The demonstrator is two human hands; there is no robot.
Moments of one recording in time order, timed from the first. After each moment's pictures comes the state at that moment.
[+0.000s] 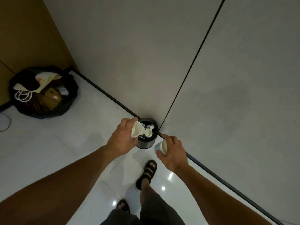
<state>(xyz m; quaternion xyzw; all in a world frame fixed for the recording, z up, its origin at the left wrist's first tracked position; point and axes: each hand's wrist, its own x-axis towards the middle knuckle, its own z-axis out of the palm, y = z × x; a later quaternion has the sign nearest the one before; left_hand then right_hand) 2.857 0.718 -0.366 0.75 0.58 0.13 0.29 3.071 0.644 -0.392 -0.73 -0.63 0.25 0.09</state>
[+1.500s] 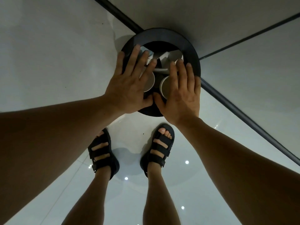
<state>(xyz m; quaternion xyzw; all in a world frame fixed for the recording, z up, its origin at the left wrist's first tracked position) 2.921 0.944 -0.935 0.91 0.40 -0.09 0.11 3.083 0.873 -0.934 -0.75 -0.64 0.15 0.00</state>
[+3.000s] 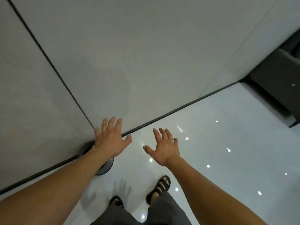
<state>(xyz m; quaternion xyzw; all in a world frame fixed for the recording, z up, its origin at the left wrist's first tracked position) 3.004 0.778 -0.360 0.97 0.18 -0.11 0.13 3.048 0.567 -0.381 -0.96 -0.18 0.21 0.07</state>
